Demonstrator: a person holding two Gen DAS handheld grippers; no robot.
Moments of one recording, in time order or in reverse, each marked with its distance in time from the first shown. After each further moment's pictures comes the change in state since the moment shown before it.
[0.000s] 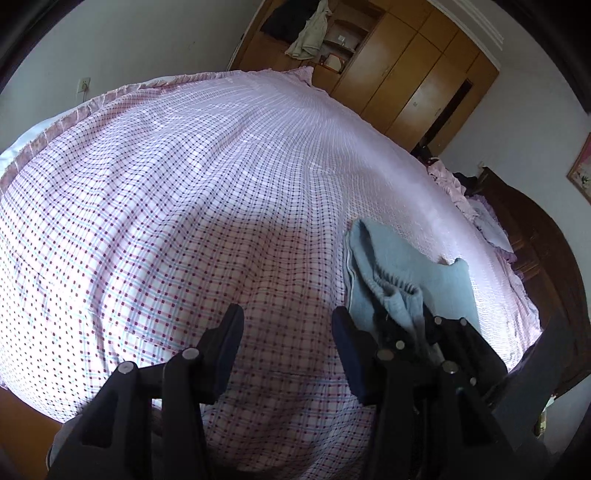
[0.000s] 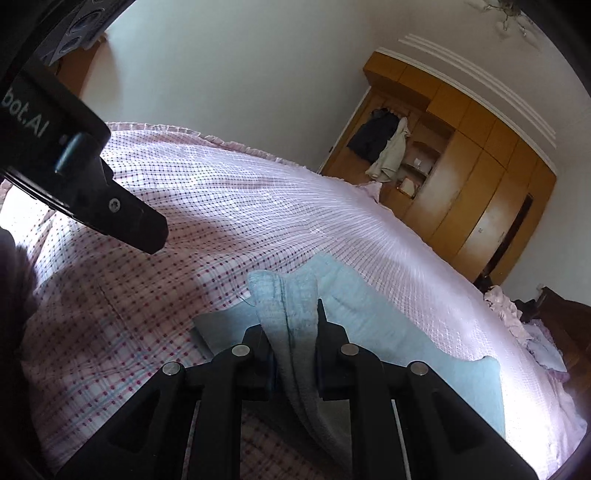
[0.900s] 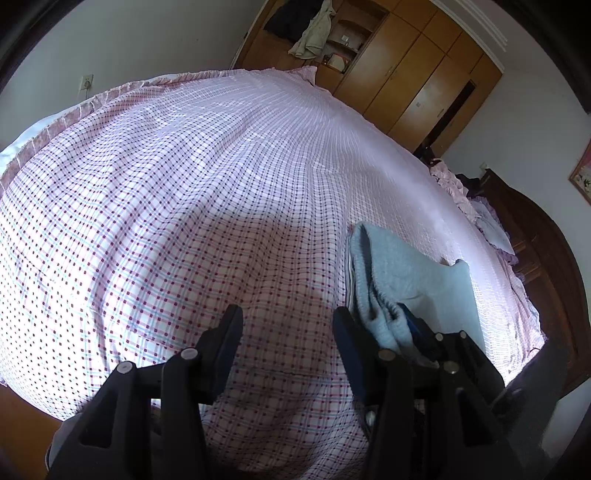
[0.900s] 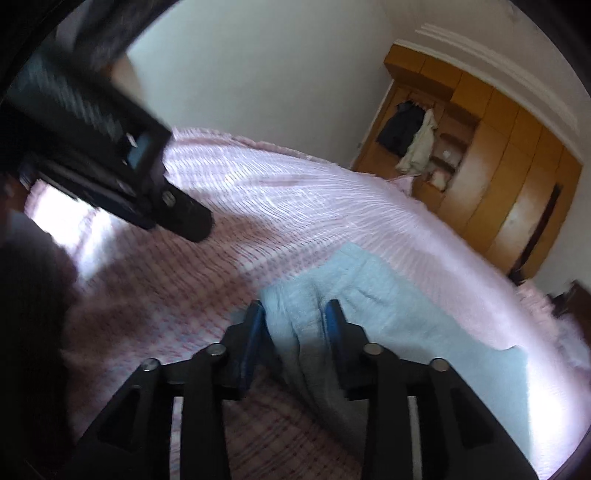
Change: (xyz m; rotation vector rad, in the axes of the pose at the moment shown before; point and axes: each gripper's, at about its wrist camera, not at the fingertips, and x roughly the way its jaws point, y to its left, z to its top) left arm 0.000 0.002 0.000 -0.008 0.002 0.011; right arm -0.017 -0.001 -0.008 0.054 -0.003 0.179
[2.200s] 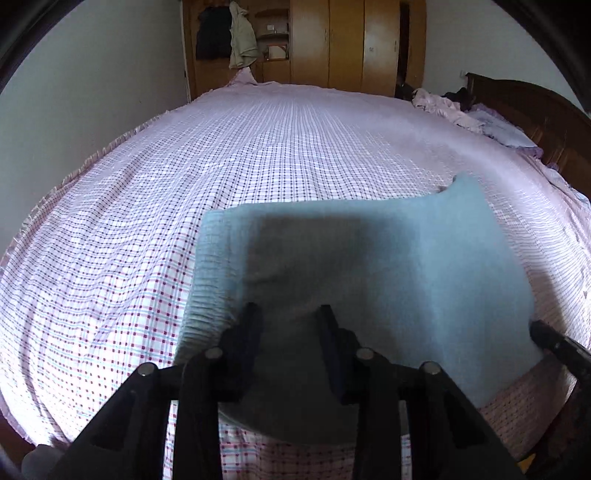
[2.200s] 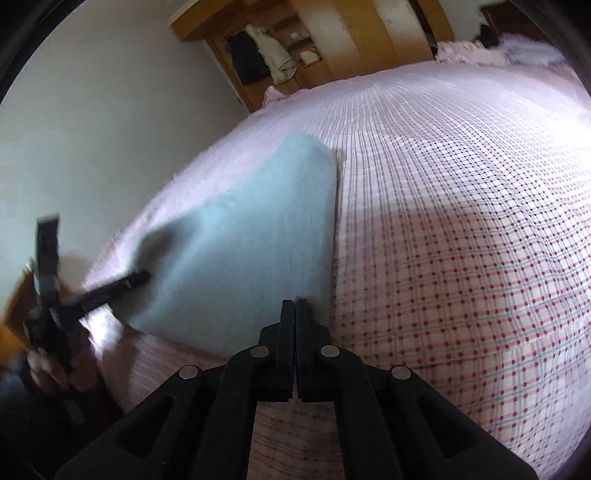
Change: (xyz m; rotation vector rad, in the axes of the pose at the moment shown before) left arm 0.088 -0.171 -0.040 0.415 -0.024 0.233; right arm -0.094 -0.246 -0.175 0.957 0.130 0.134
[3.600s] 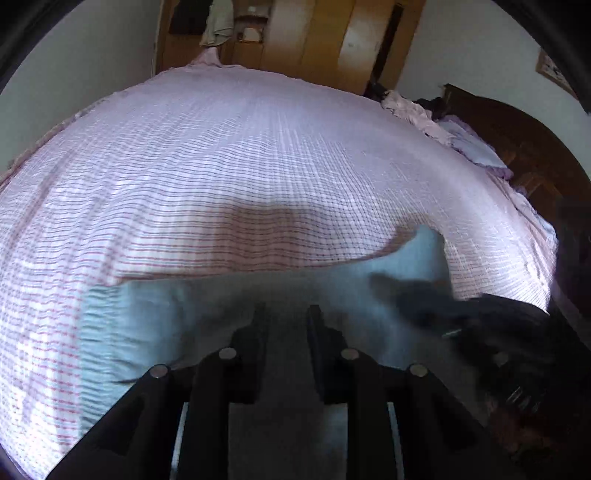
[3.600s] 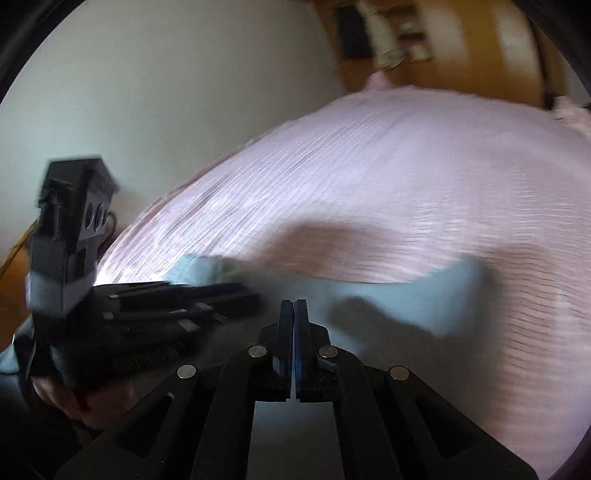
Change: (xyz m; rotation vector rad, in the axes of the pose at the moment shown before) left arm 0.043 -0.029 0.072 -0.048 0.072 -0.224; right arm 0.125 0.092 0.096 -0.392 0.178 0.162
